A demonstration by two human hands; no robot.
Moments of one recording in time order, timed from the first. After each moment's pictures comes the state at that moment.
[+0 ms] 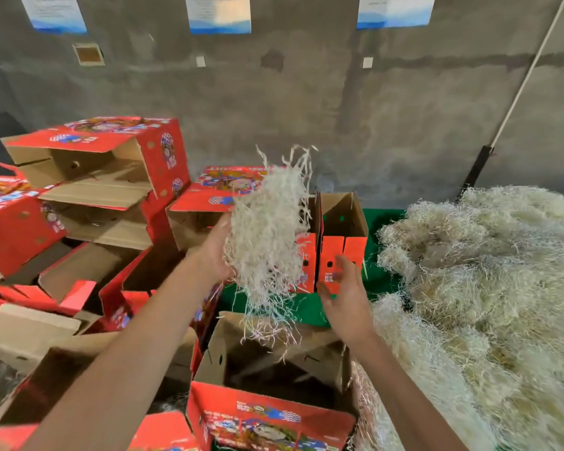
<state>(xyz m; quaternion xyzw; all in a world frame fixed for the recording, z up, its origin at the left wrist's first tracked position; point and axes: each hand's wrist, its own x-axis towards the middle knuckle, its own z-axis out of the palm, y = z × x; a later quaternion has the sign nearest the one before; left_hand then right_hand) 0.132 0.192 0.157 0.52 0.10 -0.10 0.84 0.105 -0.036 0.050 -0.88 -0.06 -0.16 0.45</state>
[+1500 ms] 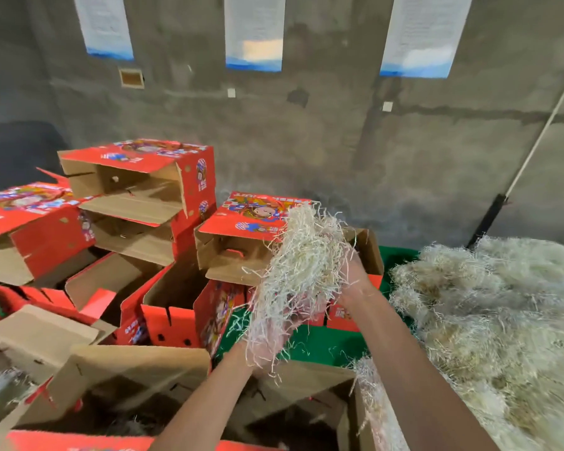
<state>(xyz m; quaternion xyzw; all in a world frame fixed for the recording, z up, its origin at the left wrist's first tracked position) 0.059 0.203 0.028 0.36 0.06 -0.24 0.90 0.152 0.022 0.177 -0.55 0.07 0.09 0.83</state>
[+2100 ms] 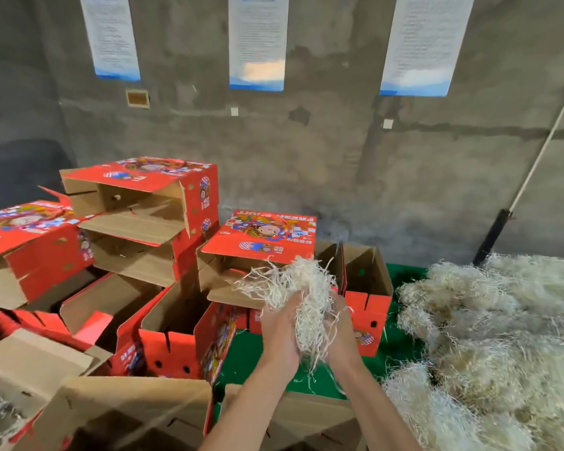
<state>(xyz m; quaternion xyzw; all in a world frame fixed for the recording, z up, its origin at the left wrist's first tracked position) 0.115 0.134 0.104 0.43 0.14 0.08 0.89 0.112 0.047 0.120 -0.60 -0.01 0.02 0.80</state>
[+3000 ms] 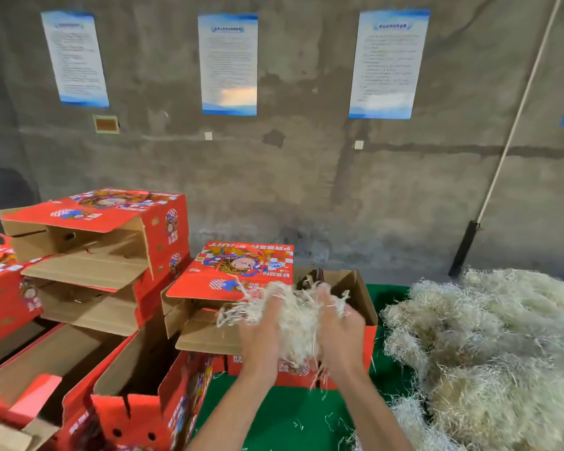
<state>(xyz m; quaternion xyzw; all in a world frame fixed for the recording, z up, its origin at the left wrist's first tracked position) 0.186 0.135 0.127 0.52 0.19 0.13 0.82 0.193 0.023 0.133 -0.67 -0.02 -0.20 0.72</state>
